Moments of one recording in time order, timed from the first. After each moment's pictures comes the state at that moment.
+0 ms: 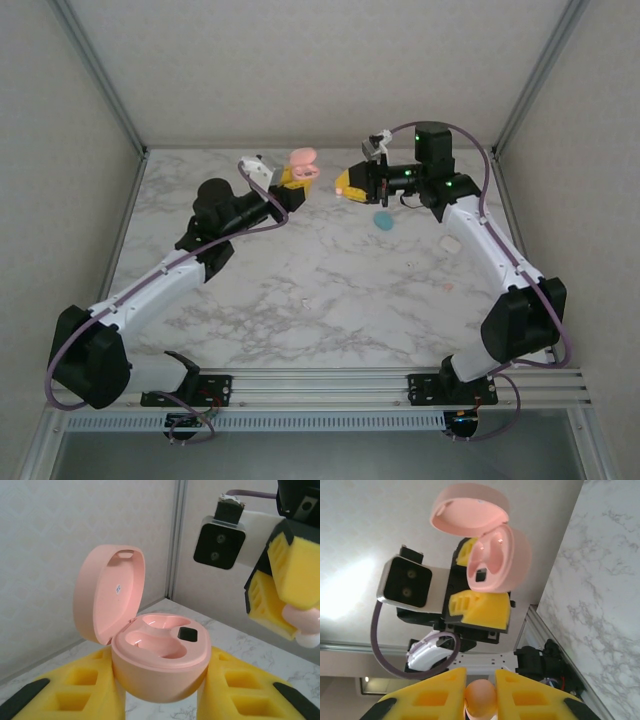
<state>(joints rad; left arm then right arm) -0.53 1.30 0.93 0.42 0.39 -0.07 0.34 1.54 1.44 -0.30 -1.27 0.96</state>
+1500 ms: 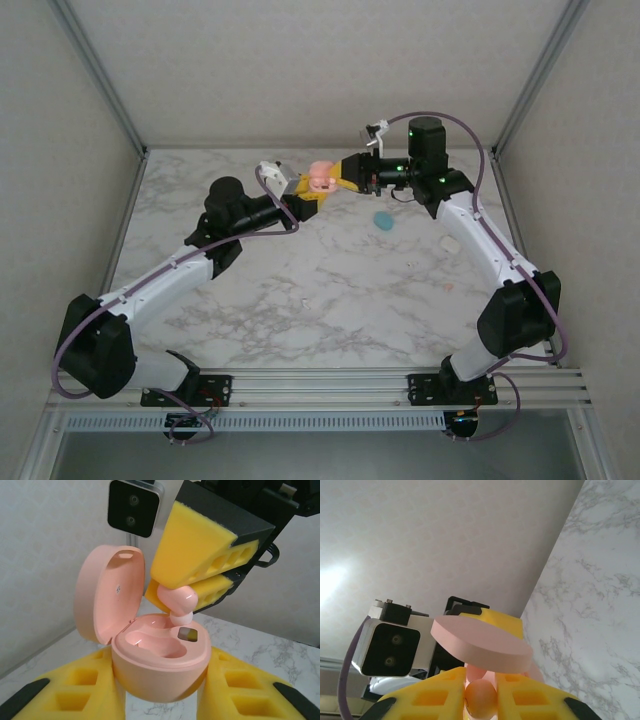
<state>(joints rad) -0.56 1.36 0.96 0.42 0.55 -0.03 0.37 1.57 1.48 -0.27 -1.12 0.82</state>
